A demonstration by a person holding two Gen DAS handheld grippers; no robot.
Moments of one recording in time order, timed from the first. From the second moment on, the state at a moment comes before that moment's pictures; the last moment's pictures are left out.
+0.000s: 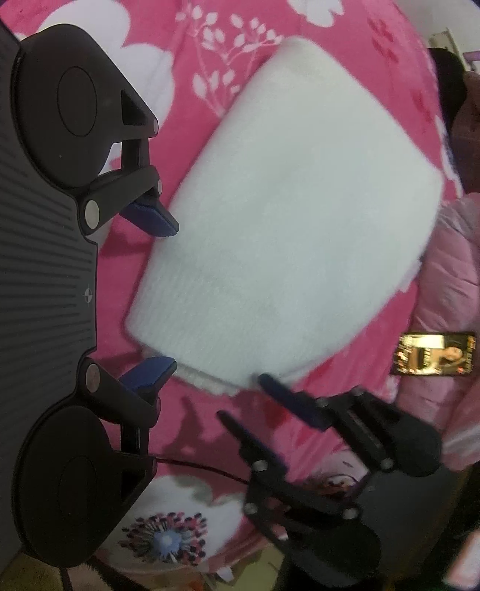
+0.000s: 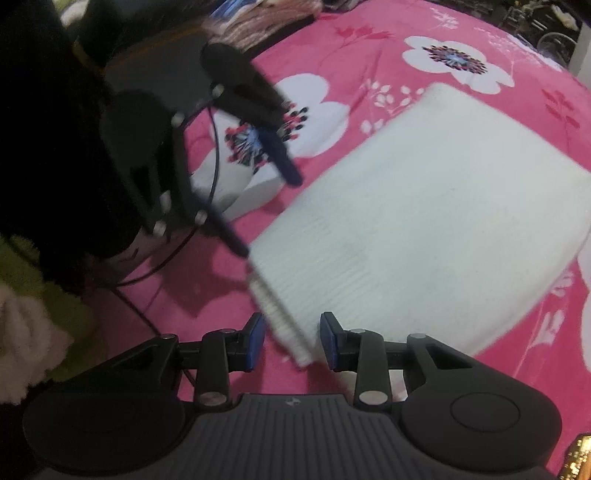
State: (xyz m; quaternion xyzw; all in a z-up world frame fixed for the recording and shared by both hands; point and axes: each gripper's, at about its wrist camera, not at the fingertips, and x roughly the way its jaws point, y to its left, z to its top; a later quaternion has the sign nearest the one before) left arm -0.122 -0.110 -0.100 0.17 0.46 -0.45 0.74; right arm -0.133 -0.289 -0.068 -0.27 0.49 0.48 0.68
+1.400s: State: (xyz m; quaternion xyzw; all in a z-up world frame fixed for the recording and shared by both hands) left arm -0.054 -0.136 -0.111 0.08 0.51 -0.16 0.84; right arm -0.072 -0.299 -0.059 -0.24 0.49 0.33 0.77
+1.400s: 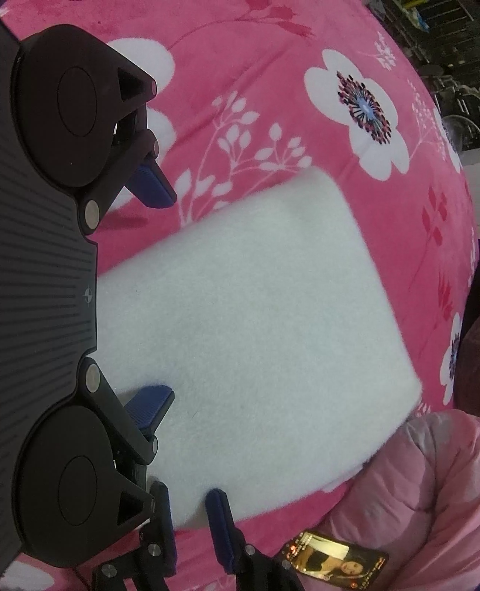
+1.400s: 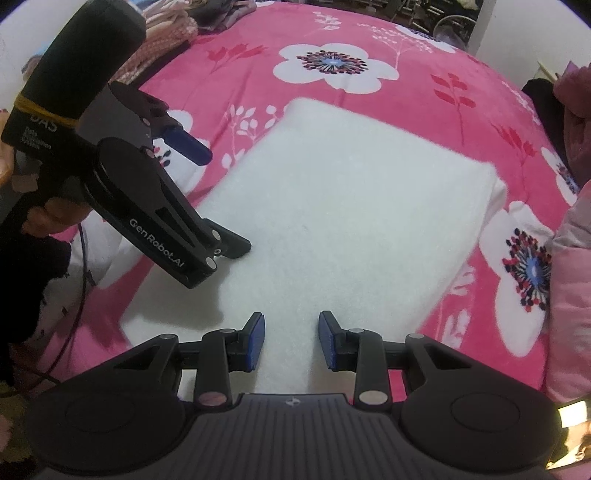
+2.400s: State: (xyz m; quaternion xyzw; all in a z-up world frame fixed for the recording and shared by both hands) left arm -0.059 -0.145 -0.109 0.10 0.50 -0.14 0.85; right arm -0.050 -0.316 -0.058 -0.24 0.46 0.25 0.82
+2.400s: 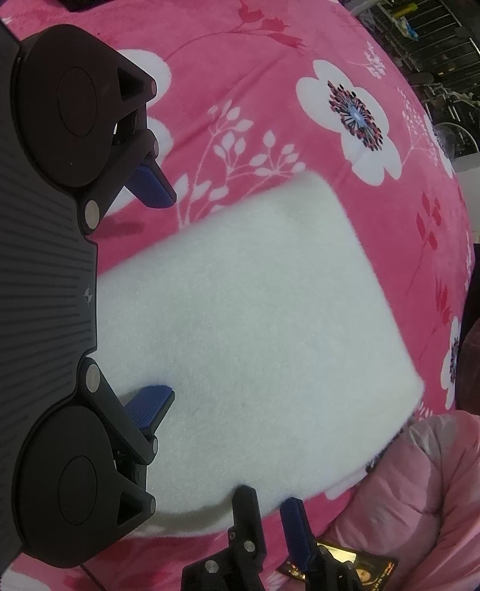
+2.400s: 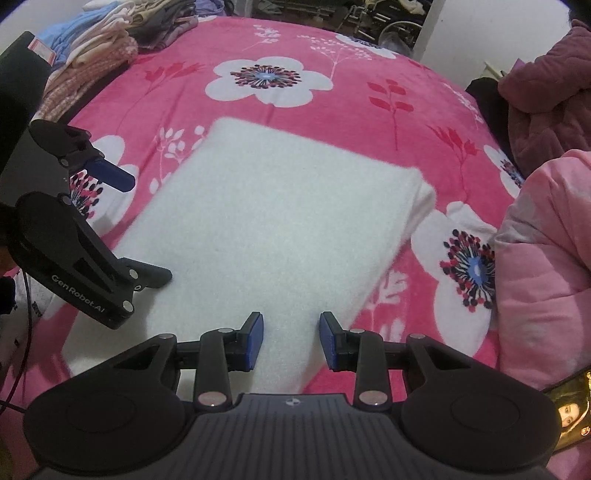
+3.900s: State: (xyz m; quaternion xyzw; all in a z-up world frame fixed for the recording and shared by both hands) left arm -0.053 -0.103 -0.116 0.01 0.52 -0.21 0.83; right arm -0.035 -0.363 -0.065 -0.12 0.50 0.21 0.83
